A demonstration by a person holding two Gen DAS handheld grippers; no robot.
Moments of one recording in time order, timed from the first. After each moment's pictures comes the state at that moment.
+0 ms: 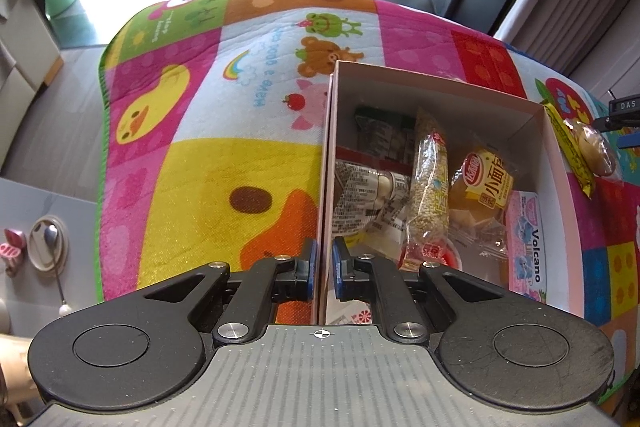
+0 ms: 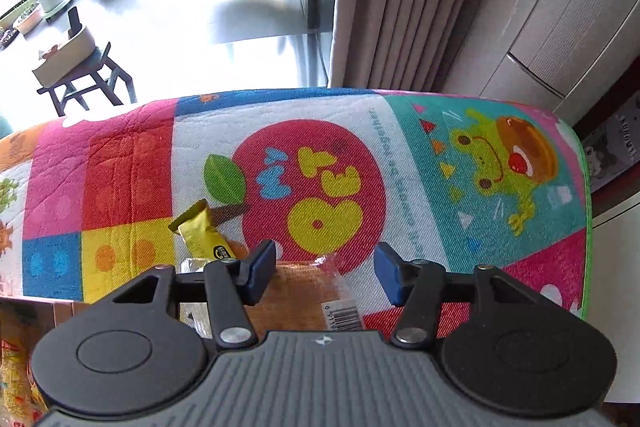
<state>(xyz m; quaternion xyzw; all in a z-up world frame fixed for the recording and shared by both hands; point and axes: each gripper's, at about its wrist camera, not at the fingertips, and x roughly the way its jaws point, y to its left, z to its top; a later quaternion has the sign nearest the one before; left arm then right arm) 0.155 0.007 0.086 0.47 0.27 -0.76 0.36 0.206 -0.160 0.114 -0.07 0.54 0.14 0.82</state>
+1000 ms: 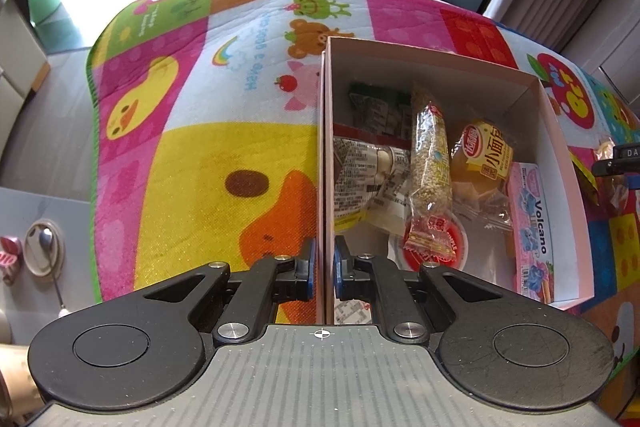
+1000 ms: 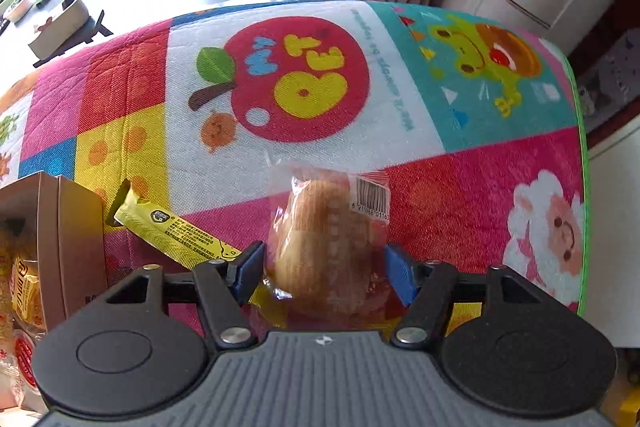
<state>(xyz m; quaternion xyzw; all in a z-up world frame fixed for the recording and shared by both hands) 0.162 0.010 0.075 0.50 0.25 -0.77 0.31 0.142 -0.193 0.092 -0.05 0.59 0.11 0.80</state>
